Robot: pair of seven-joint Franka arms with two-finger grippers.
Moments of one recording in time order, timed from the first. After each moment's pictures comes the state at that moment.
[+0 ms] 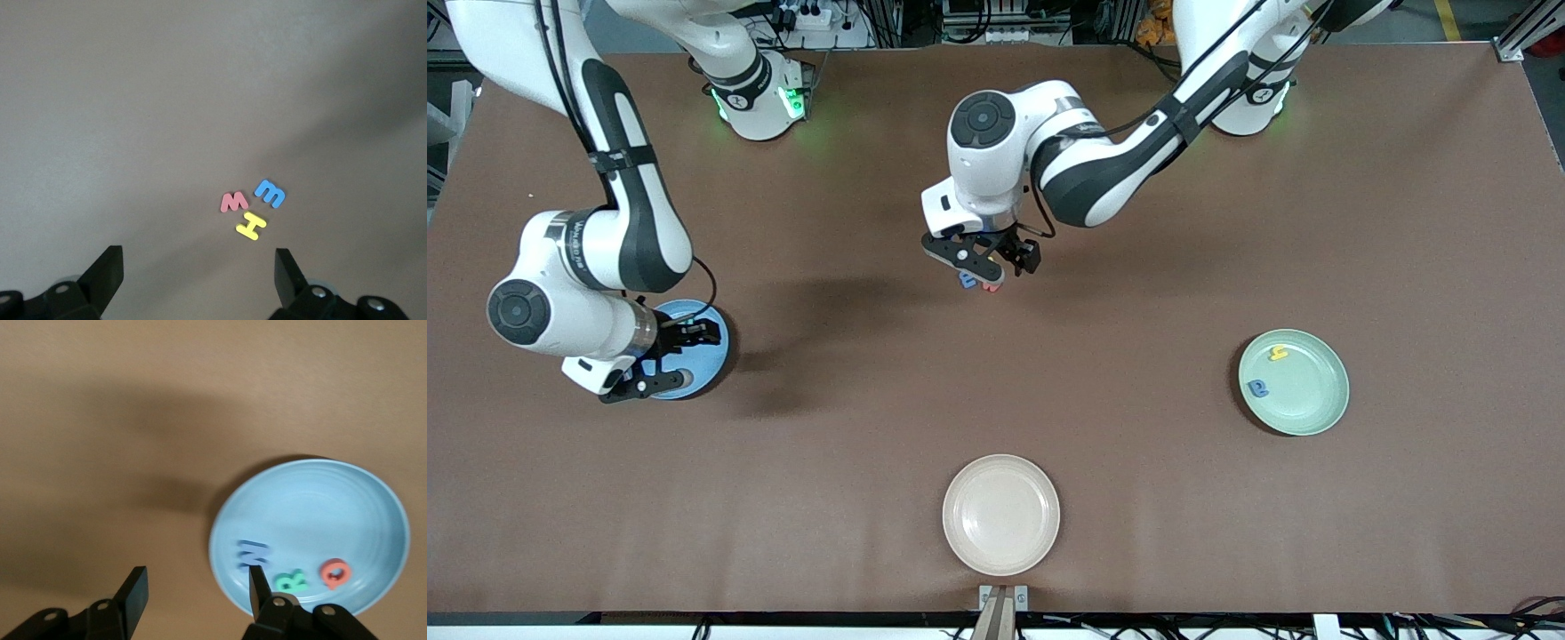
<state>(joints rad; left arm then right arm) -0.38 0.64 -0.67 -1.49 0.43 1.98 -0.59 0.17 0.37 -0.14 -1.87 0.08 2.05 -0.20</state>
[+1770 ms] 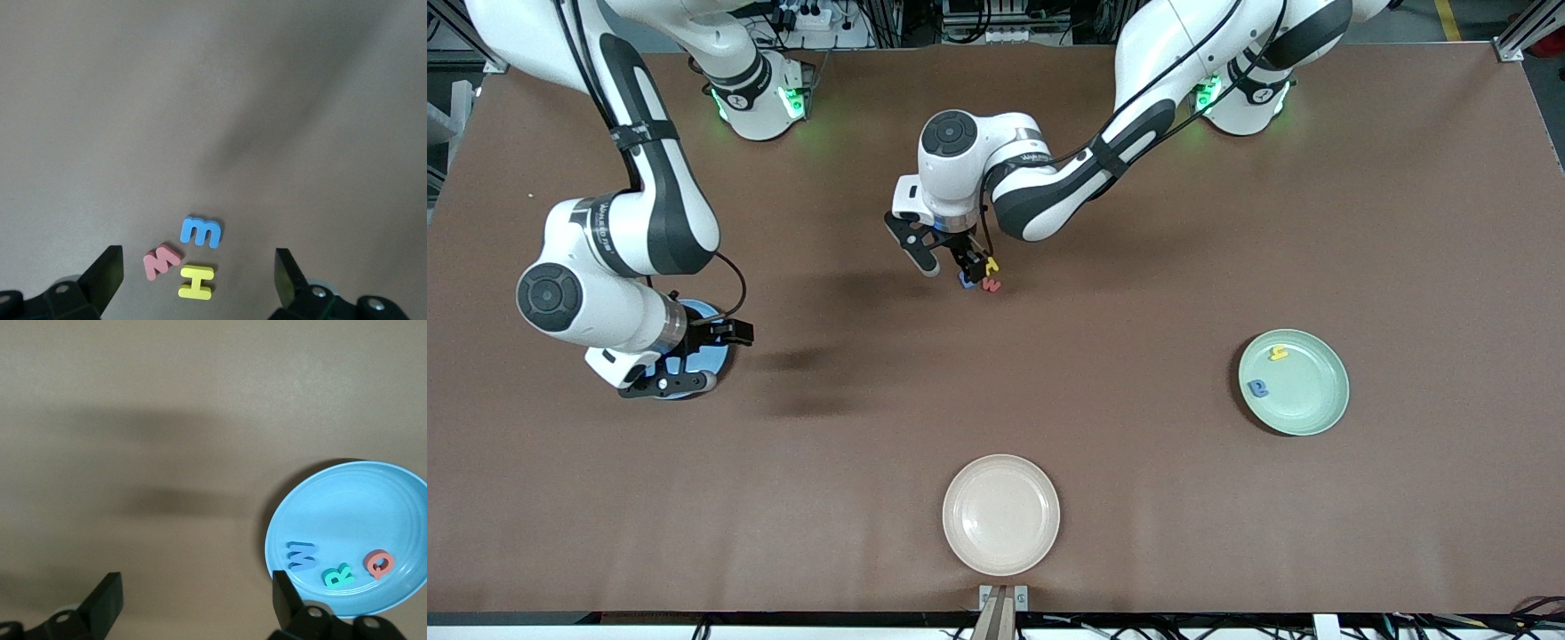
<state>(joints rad) -0.50 0.81 -0.64 -1.49 0.53 2.22 -0.35 0.20 0.35 -0.09 -1.84 0.08 2.04 -0.04</state>
